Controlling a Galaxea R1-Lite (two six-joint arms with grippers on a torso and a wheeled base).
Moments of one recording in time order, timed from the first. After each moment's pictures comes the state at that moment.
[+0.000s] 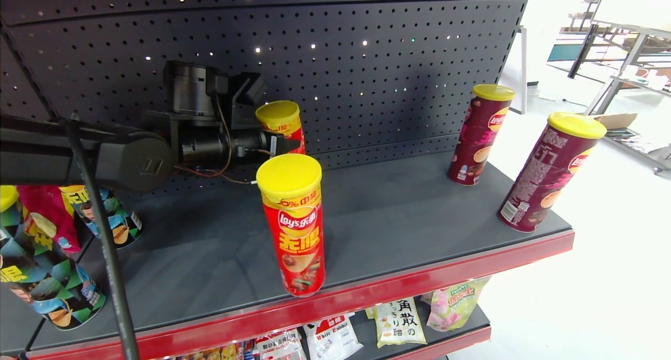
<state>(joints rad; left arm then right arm) -0.38 1.90 -1.30 -0.28 -0.20 0.02 0.00 0.00 0.00 0.00 0.02 0.01</state>
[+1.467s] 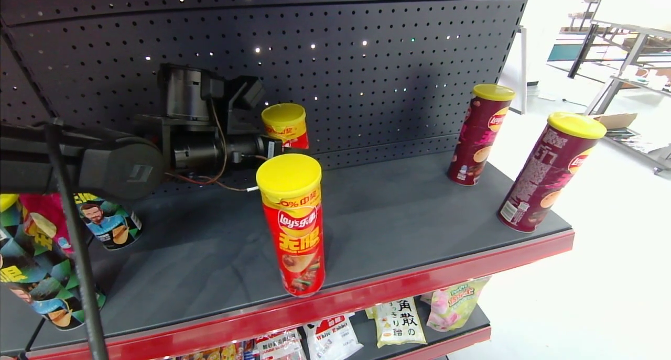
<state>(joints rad) -0.39 1.85 -1.23 -0.28 -0.20 0.01 0.00 0.00 0.00 0.00 0.02 0.01</state>
